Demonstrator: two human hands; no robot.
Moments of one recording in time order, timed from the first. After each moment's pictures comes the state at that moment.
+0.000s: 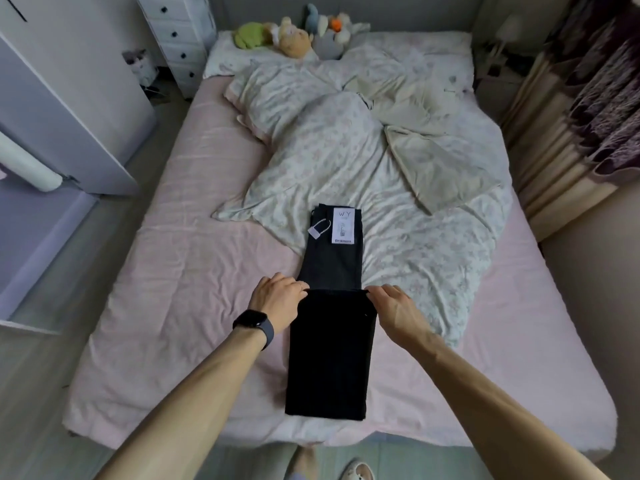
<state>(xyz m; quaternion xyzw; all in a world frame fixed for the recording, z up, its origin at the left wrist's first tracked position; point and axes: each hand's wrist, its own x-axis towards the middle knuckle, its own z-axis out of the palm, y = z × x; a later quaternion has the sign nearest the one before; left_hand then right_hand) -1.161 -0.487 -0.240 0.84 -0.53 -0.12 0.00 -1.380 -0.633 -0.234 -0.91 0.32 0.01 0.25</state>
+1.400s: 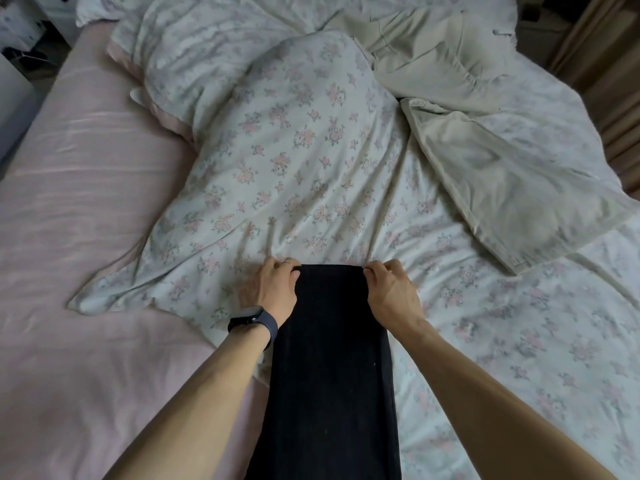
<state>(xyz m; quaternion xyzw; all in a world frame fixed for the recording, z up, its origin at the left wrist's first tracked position) -0.931 -0.817 -0.540 0.87 -0.42 -0.18 0.19 -1.126 -0.933 -0.500 -0.82 0.51 -0.03 0.25</state>
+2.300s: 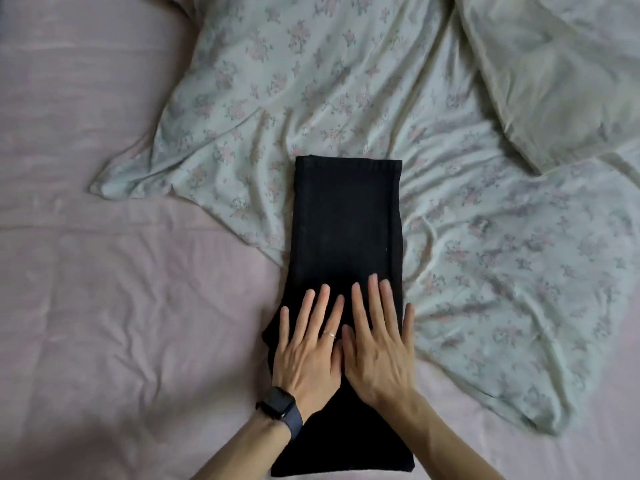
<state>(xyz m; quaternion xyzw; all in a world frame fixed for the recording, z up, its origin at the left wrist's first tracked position) -1.125 -0.603 -0.539 0.82 -0.55 -0.13 0.06 -1.237 -0.694 -0.526 -0.90 0.41 -0.01 0.14</state>
